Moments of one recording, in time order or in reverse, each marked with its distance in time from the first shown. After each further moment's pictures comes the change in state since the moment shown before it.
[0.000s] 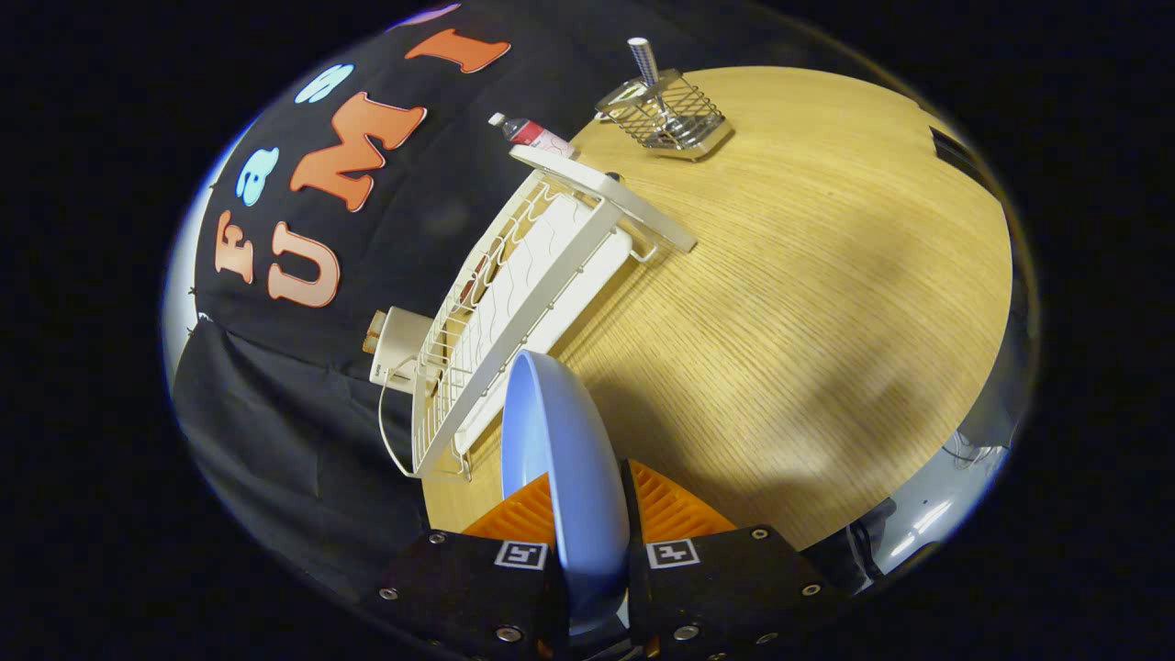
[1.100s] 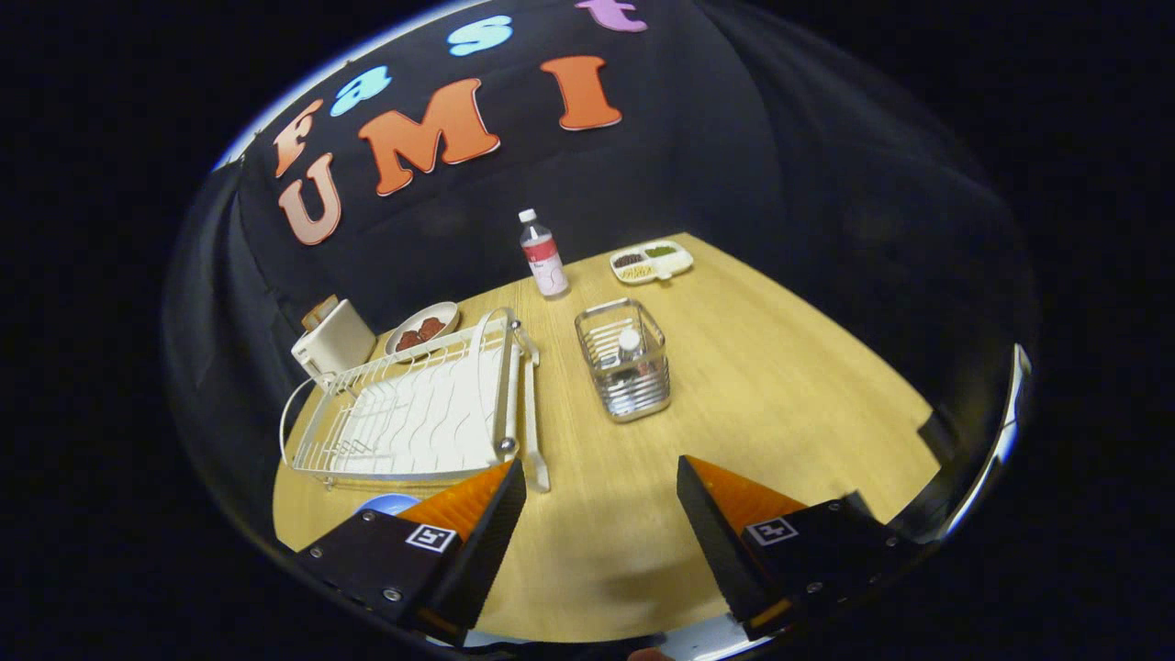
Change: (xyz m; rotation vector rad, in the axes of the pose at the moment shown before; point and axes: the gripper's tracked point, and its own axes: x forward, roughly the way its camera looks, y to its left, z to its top) arm -0.088 -0.040 0.247 -0.660 -0.344 -0.254
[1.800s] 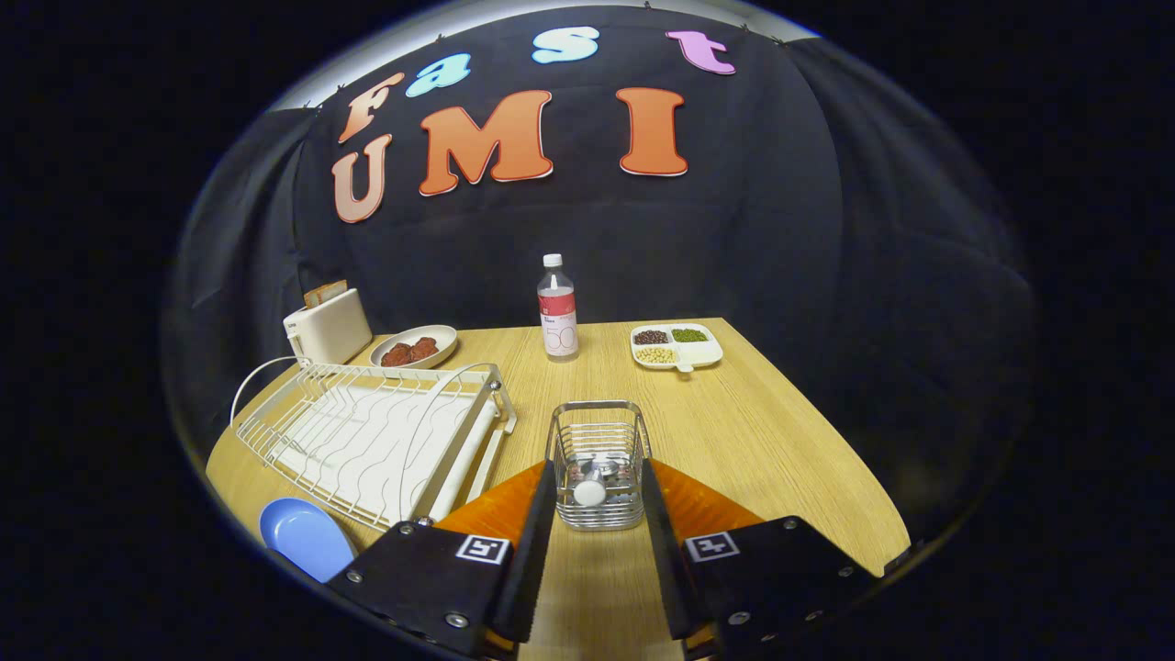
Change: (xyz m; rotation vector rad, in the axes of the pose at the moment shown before) arm 0.077 -0.011 0.055 -0.208 -0.177 0.084
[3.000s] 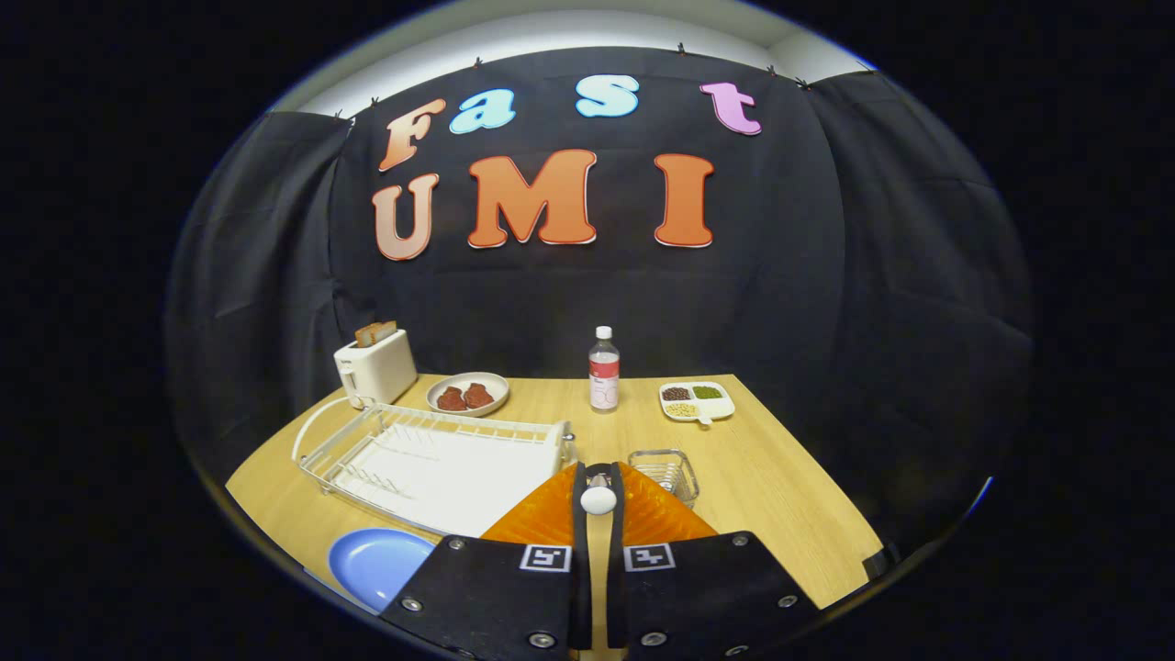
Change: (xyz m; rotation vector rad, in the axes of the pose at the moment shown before) arm -0.119 0.092 0.073 -0.021 -0.134 0.021
